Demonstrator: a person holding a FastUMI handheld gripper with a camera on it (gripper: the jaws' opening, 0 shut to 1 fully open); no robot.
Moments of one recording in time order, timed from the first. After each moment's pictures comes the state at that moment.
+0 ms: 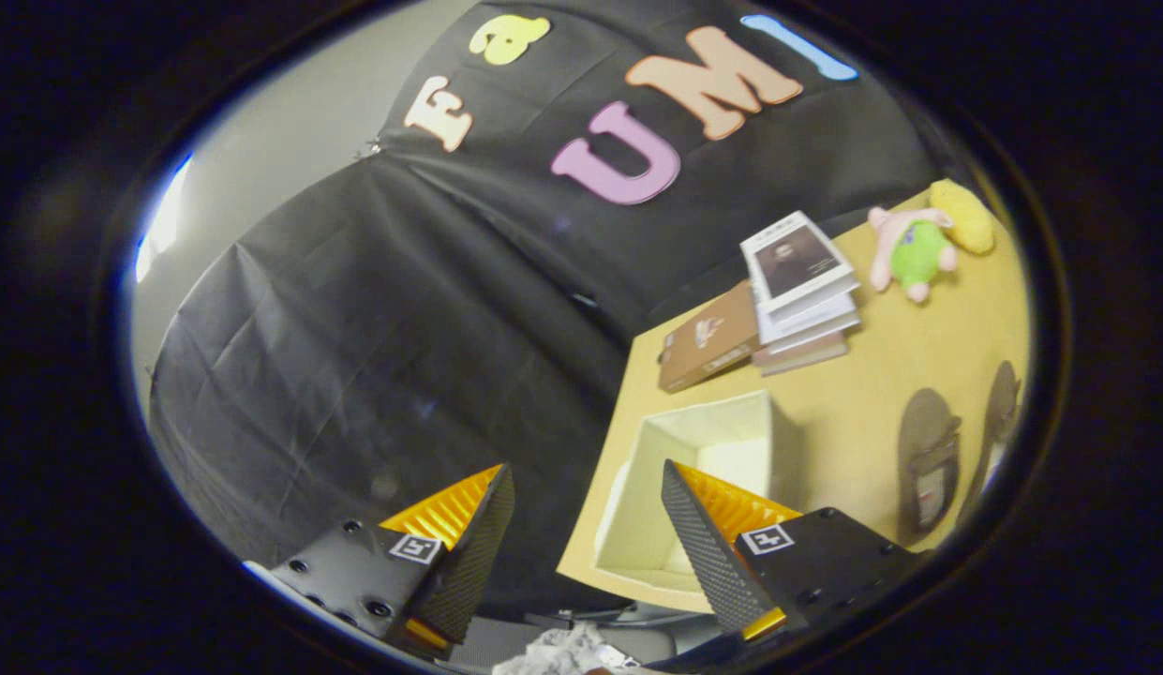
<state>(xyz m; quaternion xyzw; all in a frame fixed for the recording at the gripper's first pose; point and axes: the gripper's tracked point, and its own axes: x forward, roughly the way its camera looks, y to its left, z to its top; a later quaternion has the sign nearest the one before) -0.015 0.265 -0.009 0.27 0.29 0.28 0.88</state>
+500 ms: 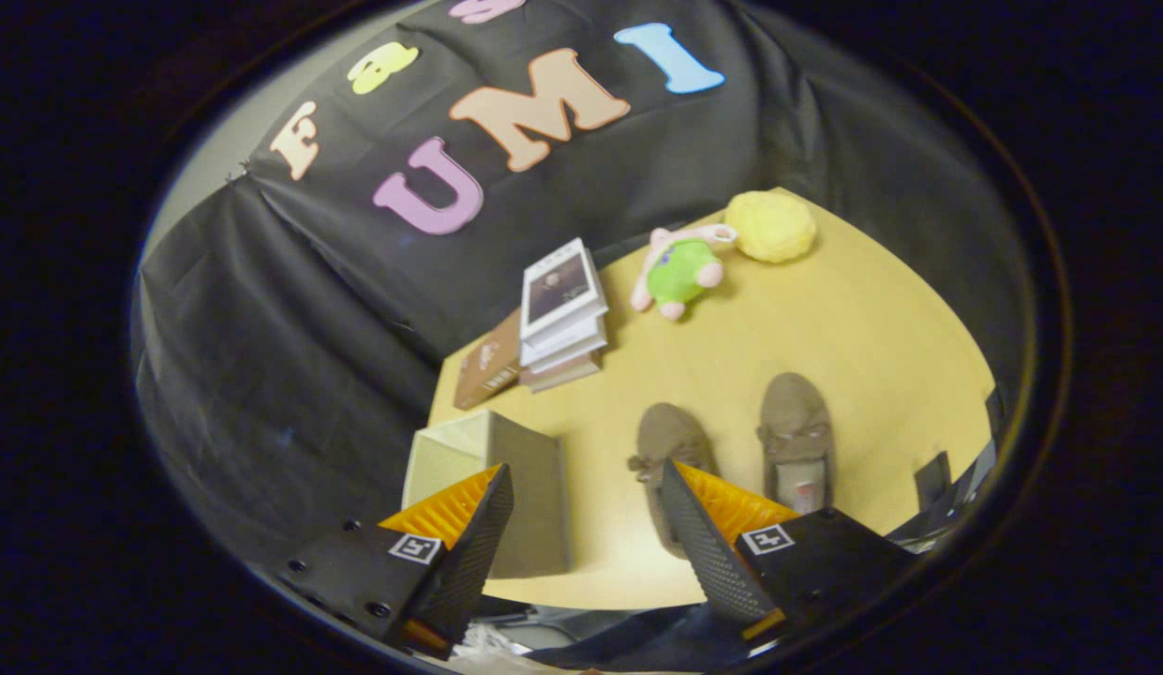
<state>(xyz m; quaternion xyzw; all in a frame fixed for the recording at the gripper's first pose) -0.004 0.066 -0.111 0.19 0.36 0.07 0.91</state>
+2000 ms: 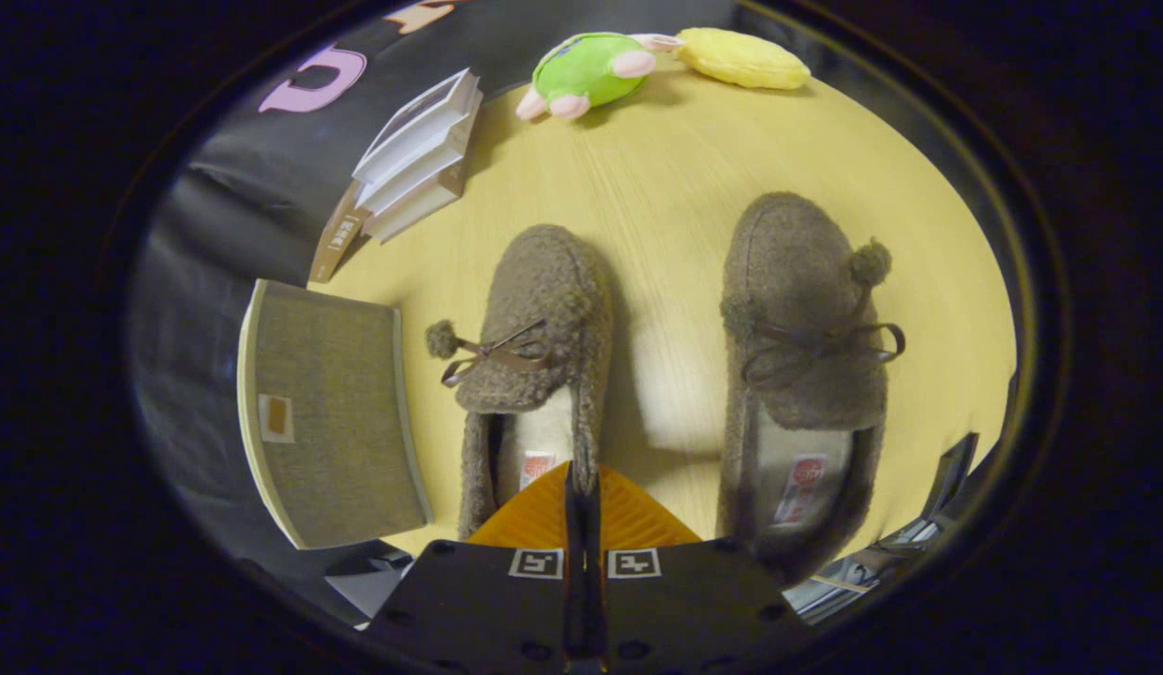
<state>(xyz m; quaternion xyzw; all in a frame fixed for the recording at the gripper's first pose) 0.009 0.043 -0.291 0.16 0.57 0.06 0.80</state>
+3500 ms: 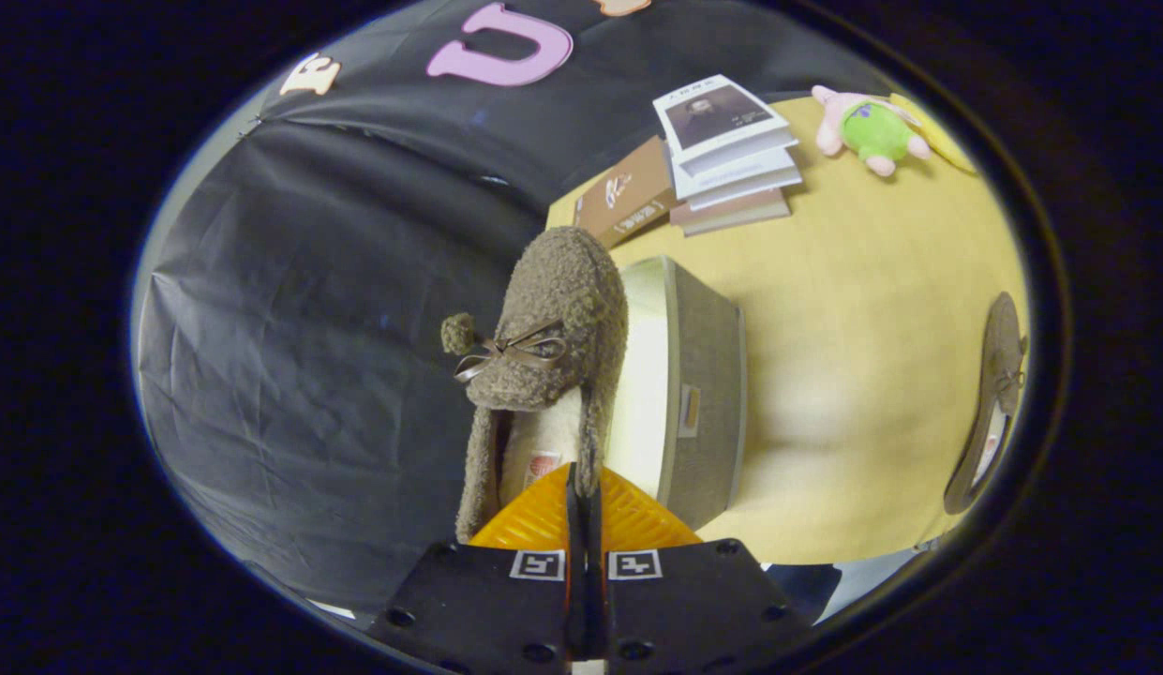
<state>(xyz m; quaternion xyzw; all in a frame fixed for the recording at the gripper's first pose) -0.023 0.295 -0.144 0.21 0.54 0.28 0.76</state>
